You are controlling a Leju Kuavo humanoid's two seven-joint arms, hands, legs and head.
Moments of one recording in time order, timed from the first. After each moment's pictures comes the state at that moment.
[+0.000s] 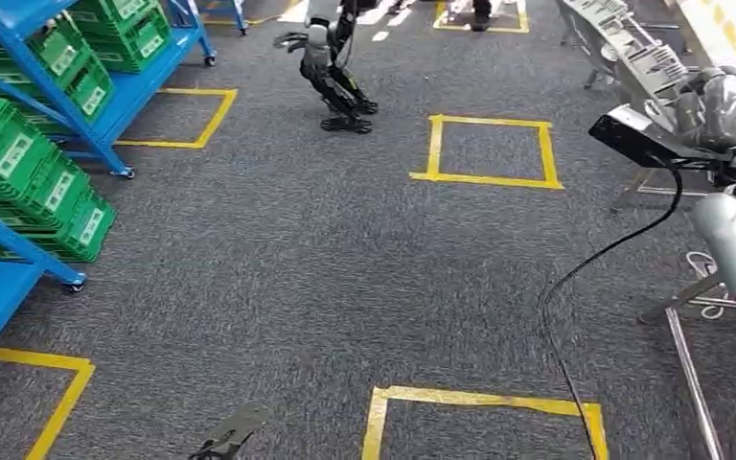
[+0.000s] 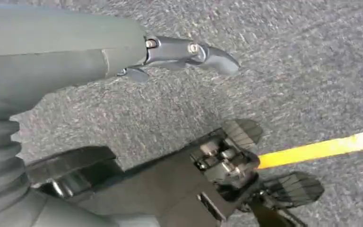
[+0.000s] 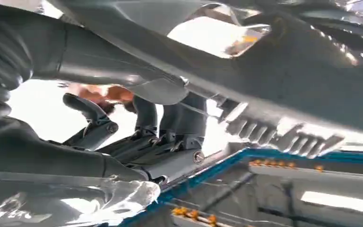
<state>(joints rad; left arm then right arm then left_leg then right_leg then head) -0.18 -0.20 0.66 -0.21 -1.22 0.08 -0.16 -0.94 -0.36 0.25 -0.87 1.11 -0.28 -0.06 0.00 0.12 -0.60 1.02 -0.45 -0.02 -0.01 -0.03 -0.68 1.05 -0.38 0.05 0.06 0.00</state>
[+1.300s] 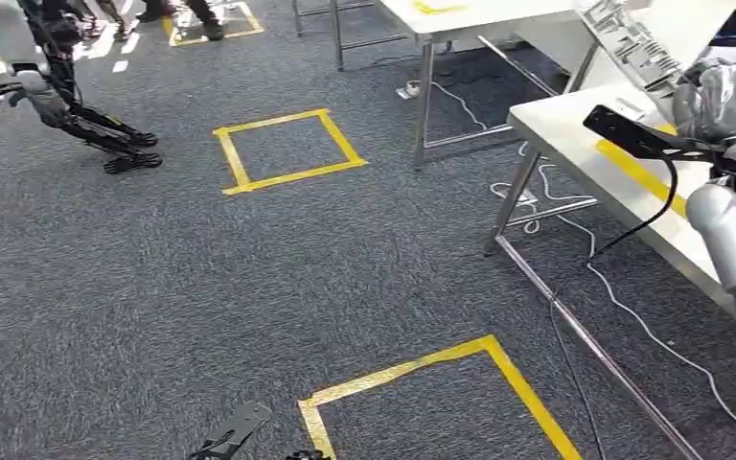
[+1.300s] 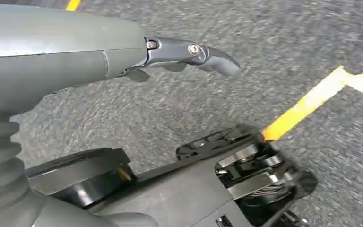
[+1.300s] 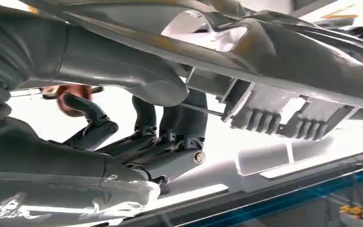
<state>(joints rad) -0.18 -0.20 0.66 -0.21 -1.21 0.08 -0.16 -0.98 -0.34 0.25 -0.84 1.13 -0.28 -0.05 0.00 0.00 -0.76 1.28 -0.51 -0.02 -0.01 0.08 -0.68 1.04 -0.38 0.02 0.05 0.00</state>
